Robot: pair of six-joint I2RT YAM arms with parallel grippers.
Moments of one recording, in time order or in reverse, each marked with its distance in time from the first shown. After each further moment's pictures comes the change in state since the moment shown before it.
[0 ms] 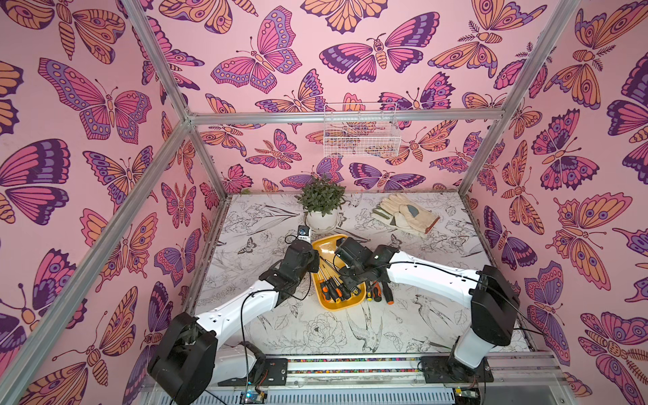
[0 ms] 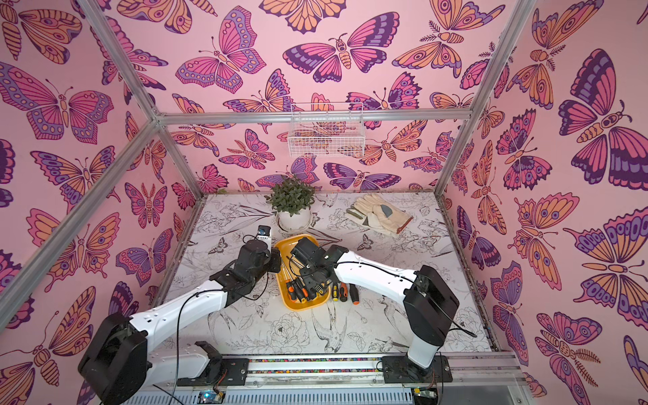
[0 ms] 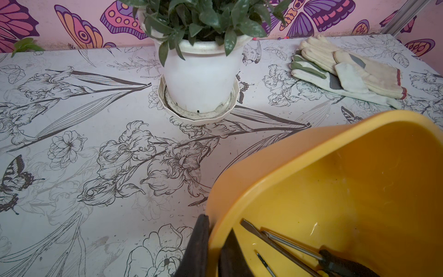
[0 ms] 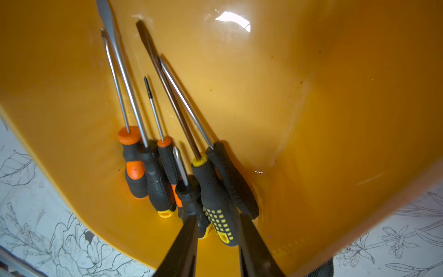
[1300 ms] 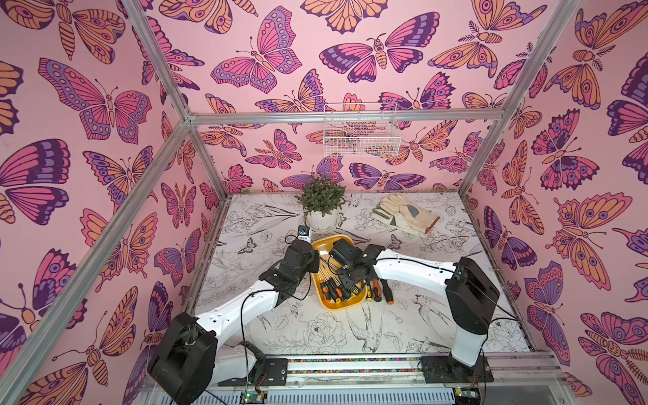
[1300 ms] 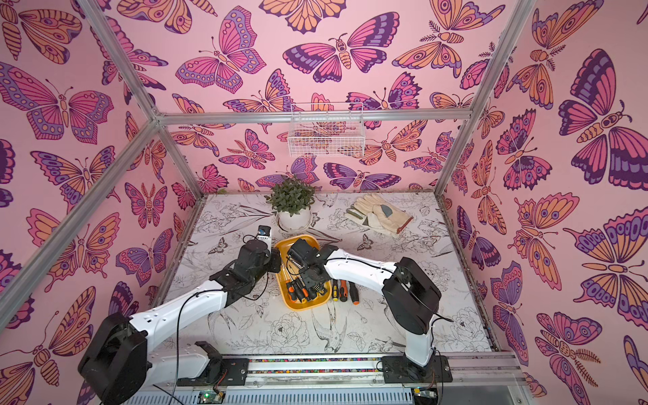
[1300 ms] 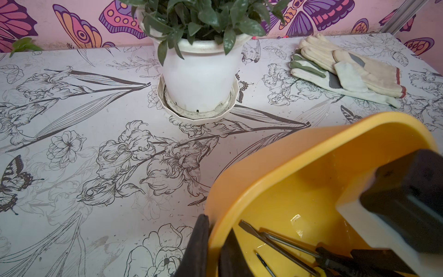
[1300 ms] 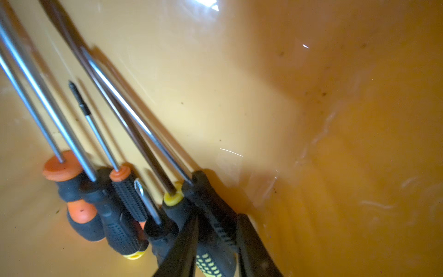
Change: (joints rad) left arm 0.000 0.000 0.000 -0.003 0.005 0.002; right arm -0.019 0.126 0.029 0.015 0.039 -0.025
